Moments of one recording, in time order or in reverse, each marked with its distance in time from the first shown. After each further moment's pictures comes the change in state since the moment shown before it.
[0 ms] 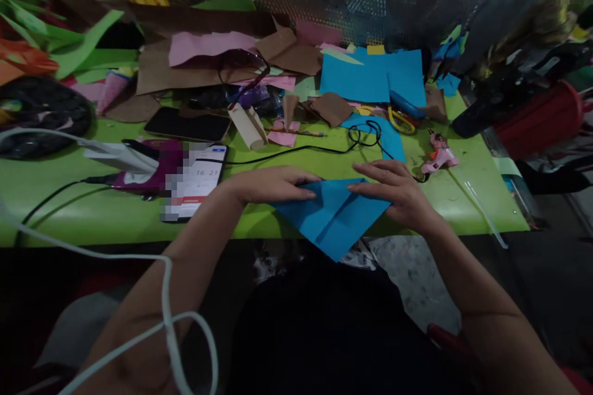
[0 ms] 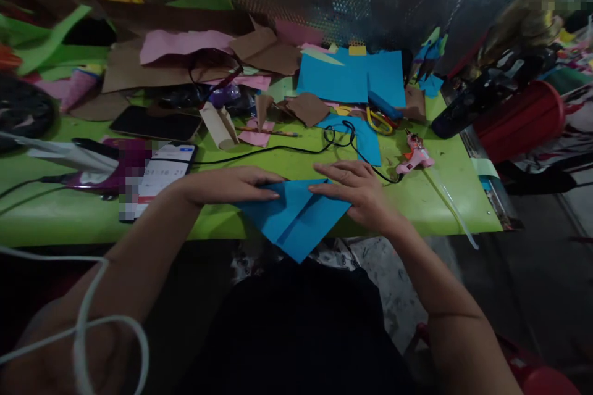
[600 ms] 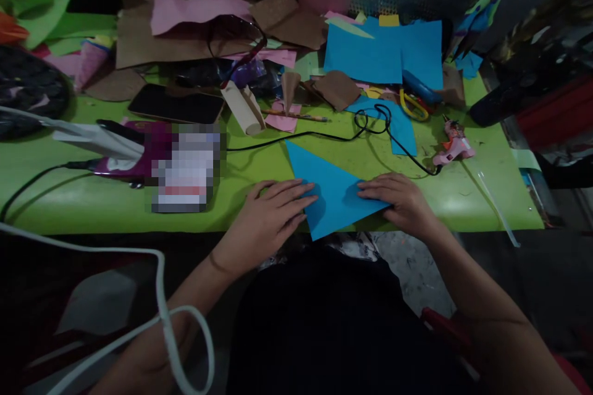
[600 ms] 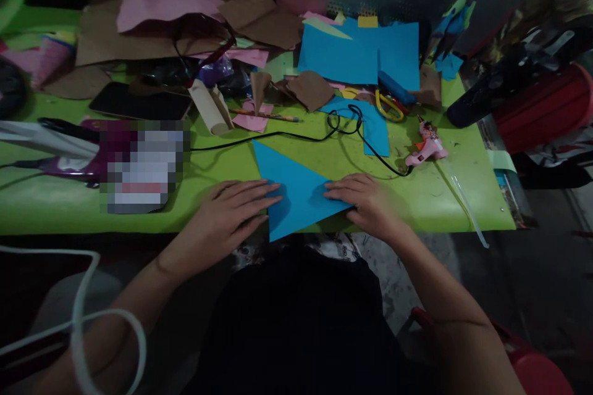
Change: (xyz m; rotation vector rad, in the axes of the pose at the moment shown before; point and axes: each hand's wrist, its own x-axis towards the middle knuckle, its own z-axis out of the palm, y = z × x) left_hand -0.044 -0.013 0.096 0.532 0.589 0.105; right_hand -0.029 0.006 0.024 0.209 -0.099 0.119
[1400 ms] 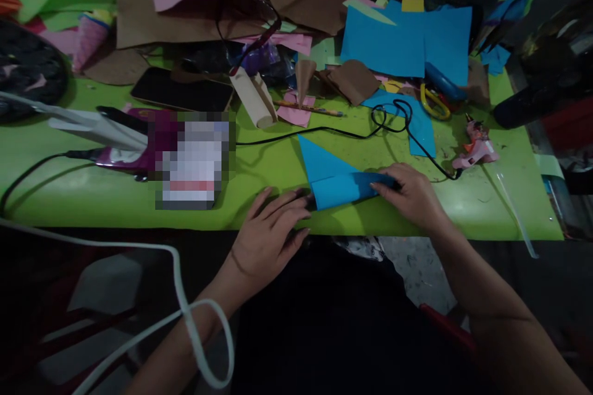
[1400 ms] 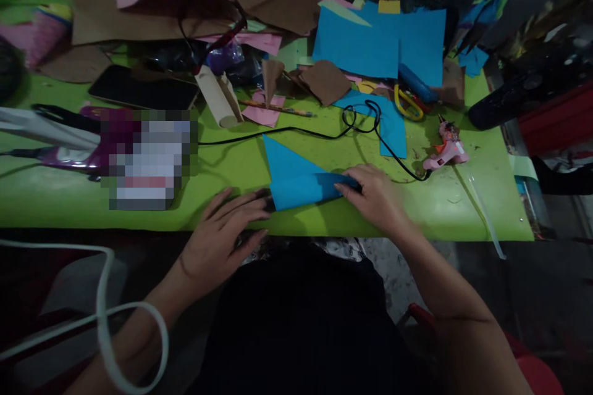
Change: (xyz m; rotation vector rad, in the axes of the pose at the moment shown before) left_hand -0.031 0.000 0.022 -0.101 0.217 -0.078; right_hand 0.032 0.000 0.011 -0.065 0.041 0.322
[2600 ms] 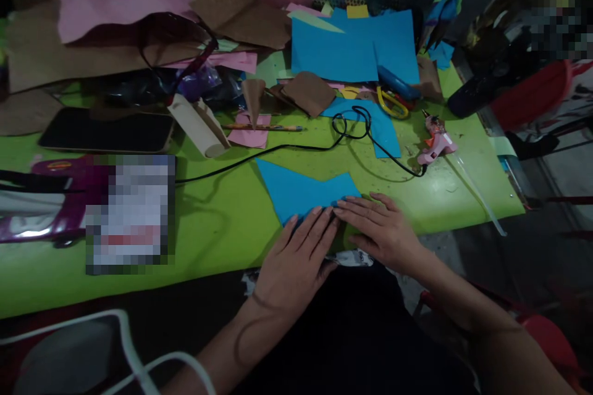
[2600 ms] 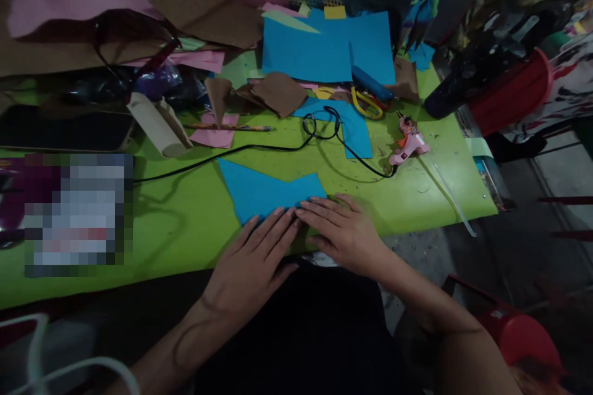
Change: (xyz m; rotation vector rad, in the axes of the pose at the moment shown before) left_hand 0.030 0.045 0.046 0.268 -0.120 0.202; right_hand -0.051 -0.026 0.002 -0.150 0.001 -0.255
